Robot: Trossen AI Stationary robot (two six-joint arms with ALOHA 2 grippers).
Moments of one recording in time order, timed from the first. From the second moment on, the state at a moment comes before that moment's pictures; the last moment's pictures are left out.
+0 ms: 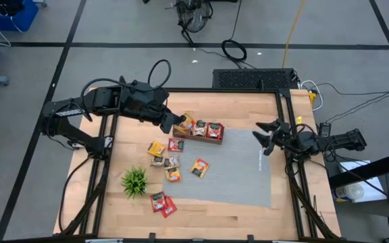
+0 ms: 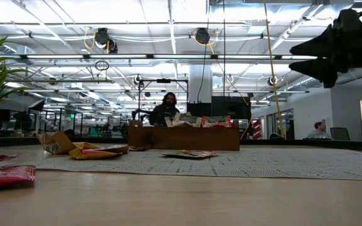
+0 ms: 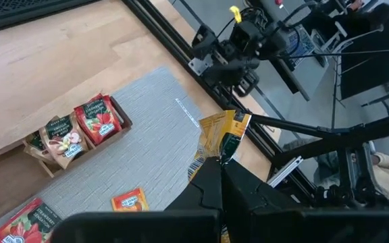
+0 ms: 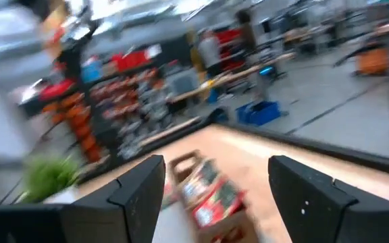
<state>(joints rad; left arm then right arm) 0.05 1.39 1.68 -0.82 0.00 -0.80 0.18 0.00 0.02 0.06 0.63 0.28</state>
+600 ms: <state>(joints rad) 0.07 1.39 1.68 -0.81 0.00 -0.61 0.18 0.01 0.02 0.07 0.84 0.32</state>
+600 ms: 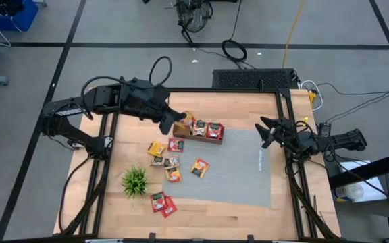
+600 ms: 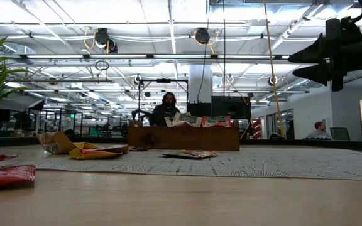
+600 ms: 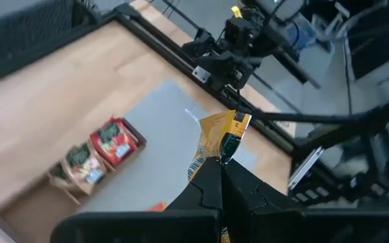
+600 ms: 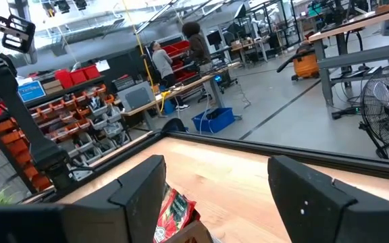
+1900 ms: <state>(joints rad) 0.31 1.73 1.68 -1.12 0.05 0.20 0.18 0.02 0.02 0.08 0.84 0.32</state>
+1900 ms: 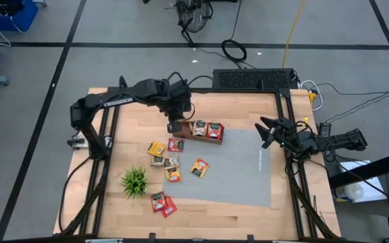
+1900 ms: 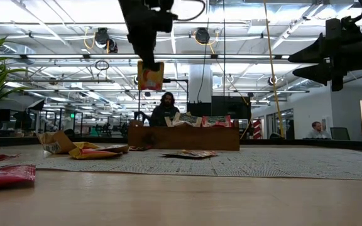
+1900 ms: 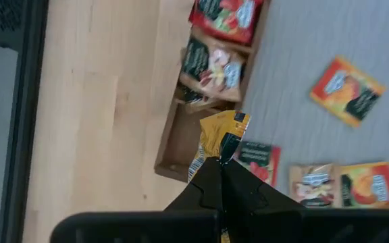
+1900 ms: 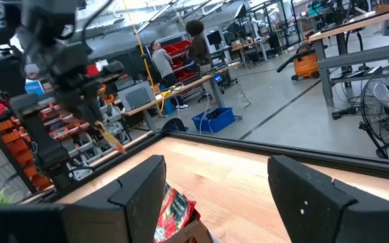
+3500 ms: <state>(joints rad) 0.43 2.01 1.65 -0.97 0.23 0.33 0.18 0.02 0.02 0.08 0.84 0.32</state>
